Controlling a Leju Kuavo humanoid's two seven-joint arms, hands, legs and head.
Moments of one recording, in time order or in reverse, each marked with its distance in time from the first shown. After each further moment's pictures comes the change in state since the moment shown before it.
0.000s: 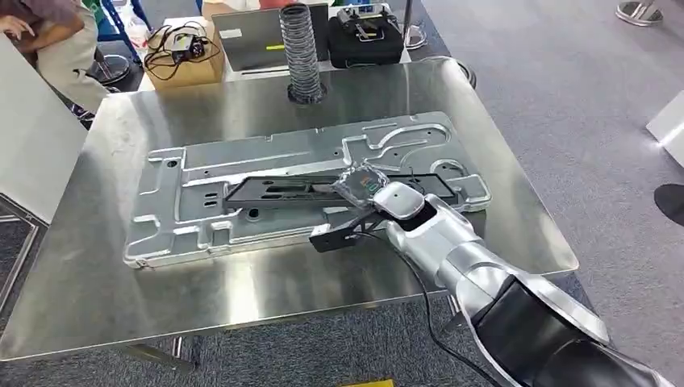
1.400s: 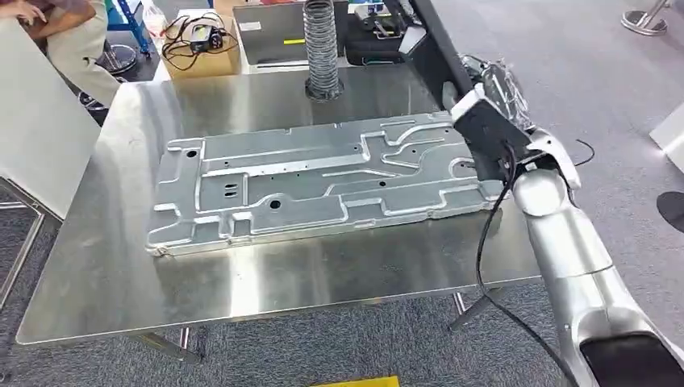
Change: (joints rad) left arm 0.003 0.016 0.037 0.000 0.000 0.026 0.029; right arm 0.202 -0.362 -0.658 -0.894 -0.605 0.027 -0.028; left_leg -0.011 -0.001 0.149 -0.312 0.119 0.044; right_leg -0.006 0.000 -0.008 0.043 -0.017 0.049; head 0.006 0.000
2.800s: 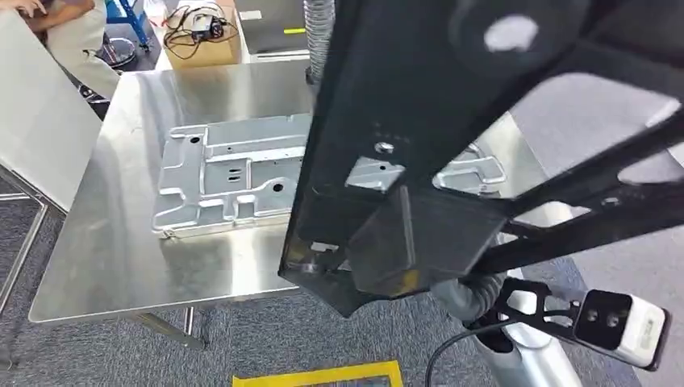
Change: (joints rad) left arm -0.004 0.005 0.001 -0.002 -0.006 0.012 0.027; right arm 0.513 0.097 0.134 -0.700 -0.793 0.372 -0.373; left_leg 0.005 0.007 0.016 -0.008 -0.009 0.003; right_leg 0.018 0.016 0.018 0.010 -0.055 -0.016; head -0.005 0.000
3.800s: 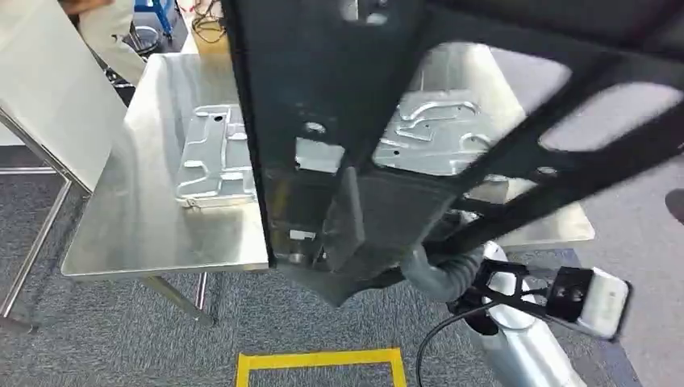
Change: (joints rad) left arm 0.002 -0.007 0.018 0.000 0.006 0.011 0.011; right arm -0.106 0.005 0.069 0.065 0.003 -0.037 0.016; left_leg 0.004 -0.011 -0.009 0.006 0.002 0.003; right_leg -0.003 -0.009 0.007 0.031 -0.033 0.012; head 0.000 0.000
